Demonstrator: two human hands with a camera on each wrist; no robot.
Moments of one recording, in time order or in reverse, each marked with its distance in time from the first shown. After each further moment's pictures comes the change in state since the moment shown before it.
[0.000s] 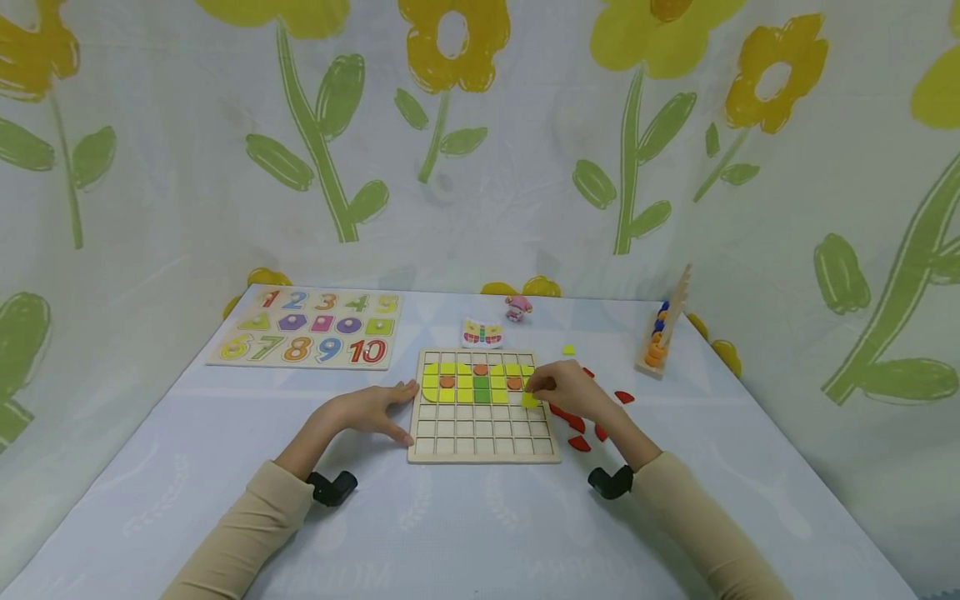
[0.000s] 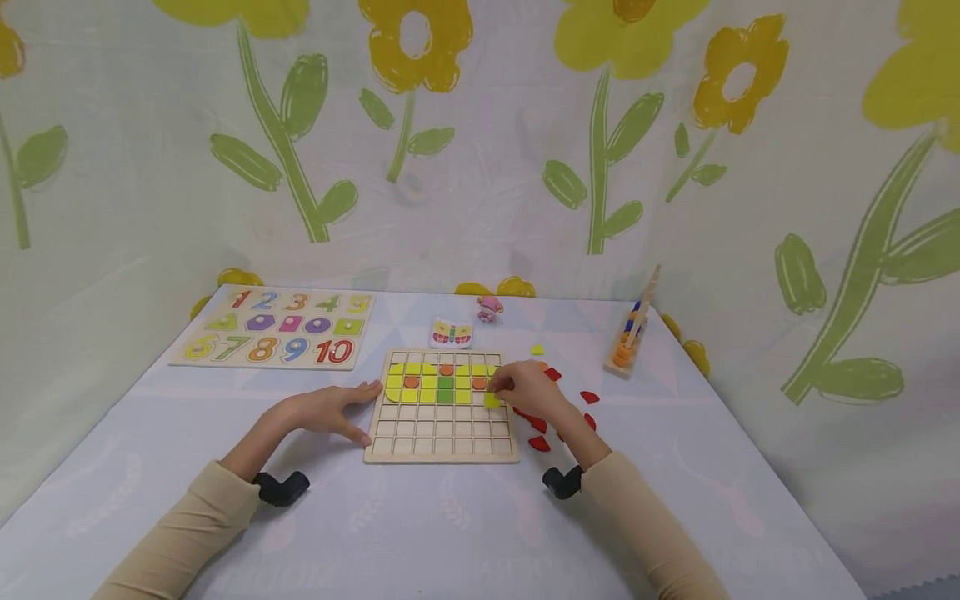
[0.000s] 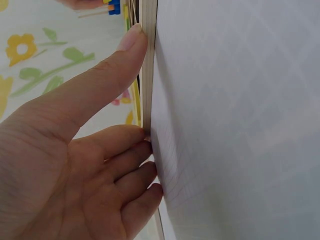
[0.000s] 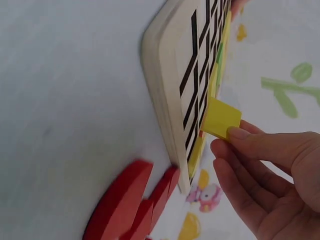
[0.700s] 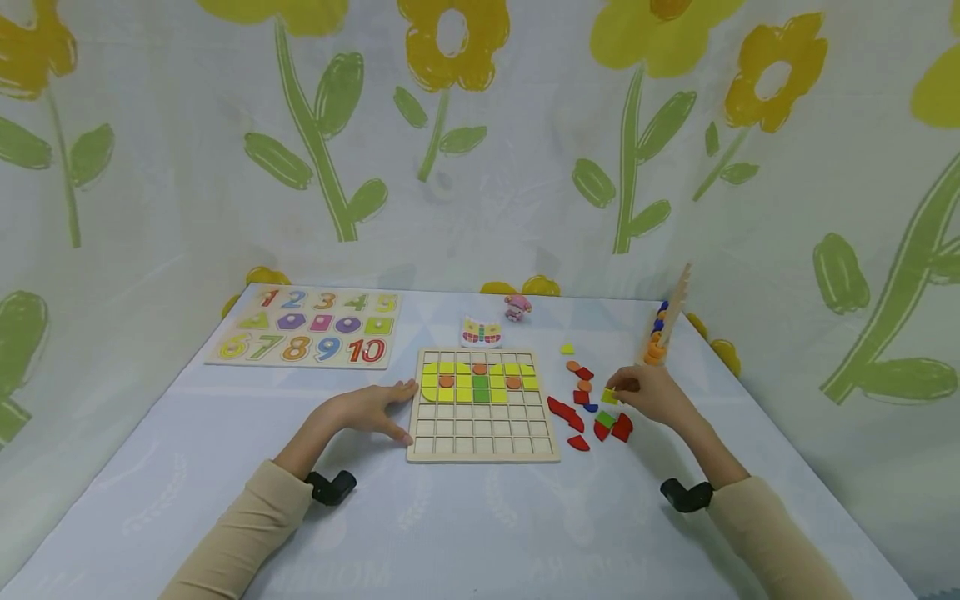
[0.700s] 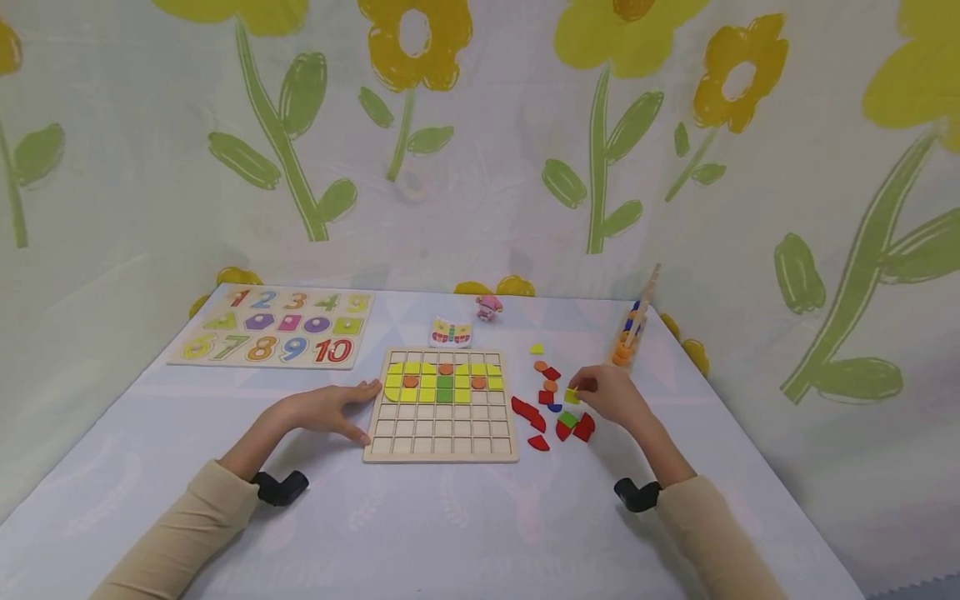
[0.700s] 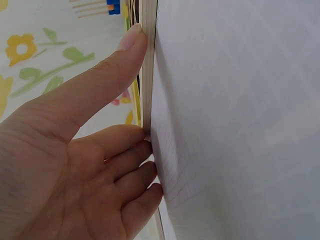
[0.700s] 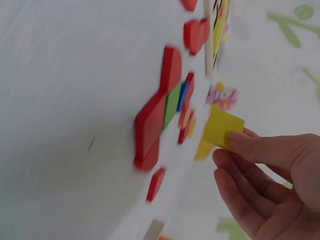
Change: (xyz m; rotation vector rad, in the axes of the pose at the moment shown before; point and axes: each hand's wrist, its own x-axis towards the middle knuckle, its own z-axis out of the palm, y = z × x) left_hand 0.003 -0.001 0.001 0.007 -0.005 -0.017; right_hand -0.067 0.066 -0.057 -0.098 0.119 0.173
